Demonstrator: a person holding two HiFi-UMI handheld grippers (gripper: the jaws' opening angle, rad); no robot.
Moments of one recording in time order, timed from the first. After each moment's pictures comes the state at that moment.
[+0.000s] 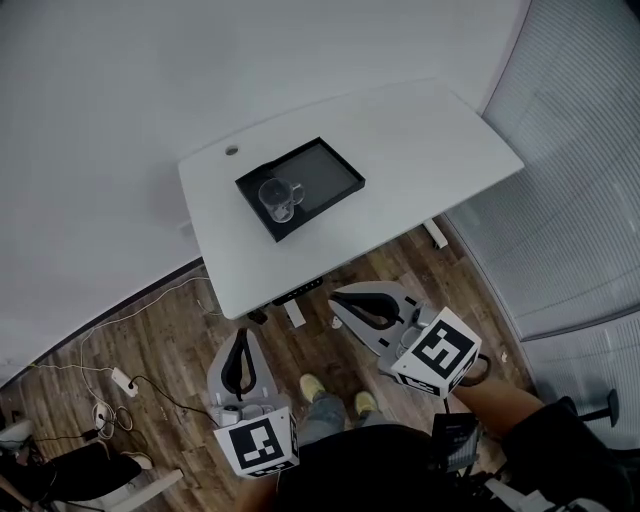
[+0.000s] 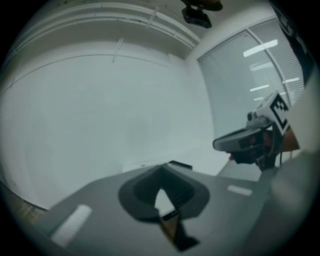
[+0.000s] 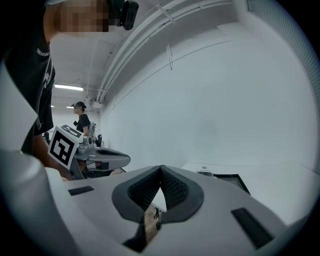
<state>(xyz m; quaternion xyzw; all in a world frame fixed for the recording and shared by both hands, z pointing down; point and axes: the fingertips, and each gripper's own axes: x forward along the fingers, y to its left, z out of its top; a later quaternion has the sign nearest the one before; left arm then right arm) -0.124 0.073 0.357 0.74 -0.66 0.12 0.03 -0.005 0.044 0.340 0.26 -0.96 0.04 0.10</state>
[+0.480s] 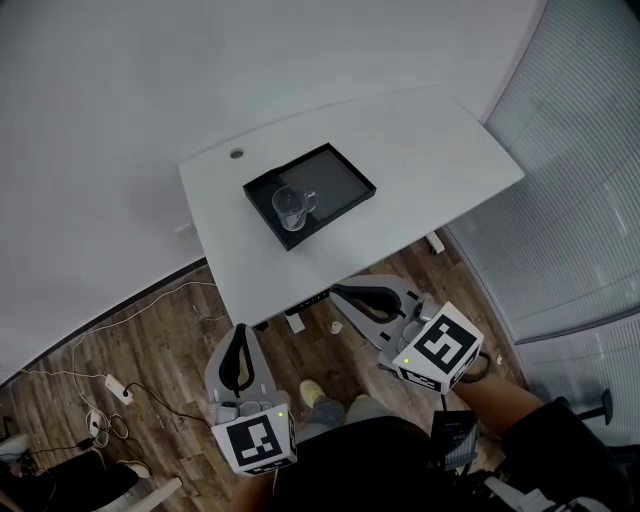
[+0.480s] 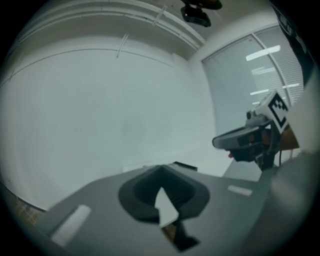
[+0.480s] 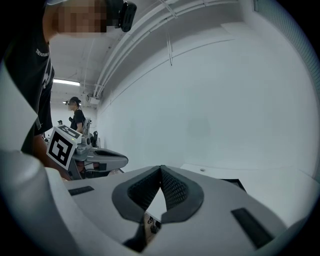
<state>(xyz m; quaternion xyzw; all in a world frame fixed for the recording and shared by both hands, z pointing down) -0.167 0.033 0.365 0.75 -0.65 0.11 0.04 -0.045 0.002 0.339 0.28 -0.95 0.03 0.11</state>
